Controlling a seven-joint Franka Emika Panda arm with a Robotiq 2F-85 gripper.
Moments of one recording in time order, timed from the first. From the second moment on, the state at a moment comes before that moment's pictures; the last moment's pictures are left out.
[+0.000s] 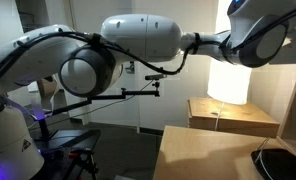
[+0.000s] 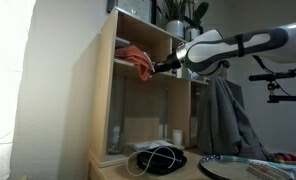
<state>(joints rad) -0.06 1.25 -0.01 -0.41 0.03 2.96 -0.21</state>
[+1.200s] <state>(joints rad) -0.08 1.36 -0.20 -0.41 -0.05 2.93 -0.31</state>
